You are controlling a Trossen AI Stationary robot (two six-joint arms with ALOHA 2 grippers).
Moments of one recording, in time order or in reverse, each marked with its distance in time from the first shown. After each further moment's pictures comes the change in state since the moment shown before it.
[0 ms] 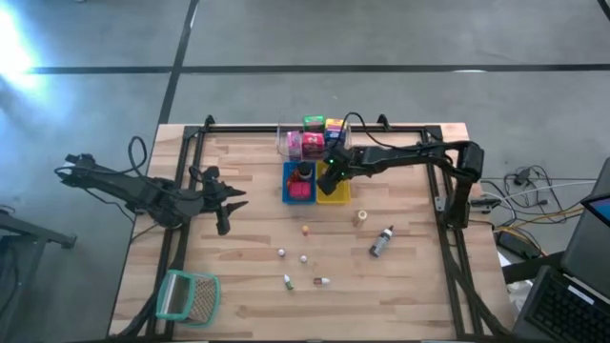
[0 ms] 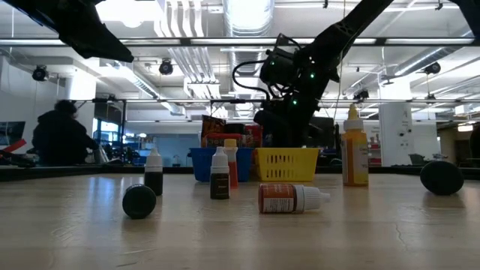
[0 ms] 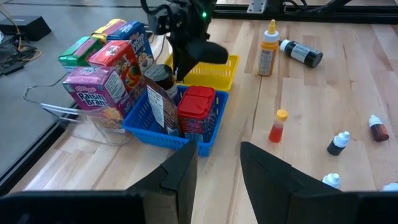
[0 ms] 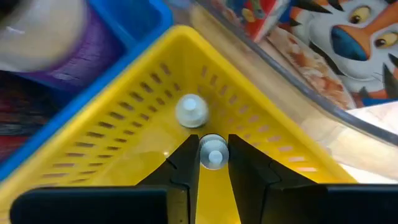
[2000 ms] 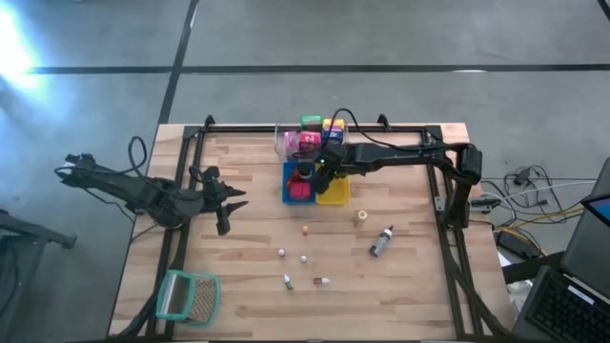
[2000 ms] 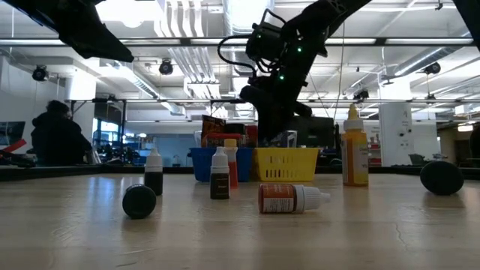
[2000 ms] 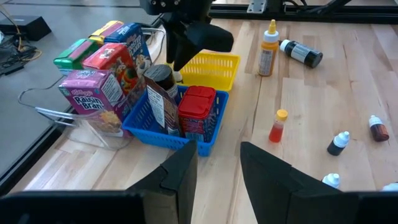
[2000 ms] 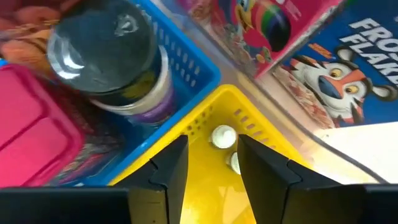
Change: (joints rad) left arm 0.000 0.000 0.000 0.000 0.000 0.000; right arm 0.077 0.007 0.206 -0.202 0.071 0.008
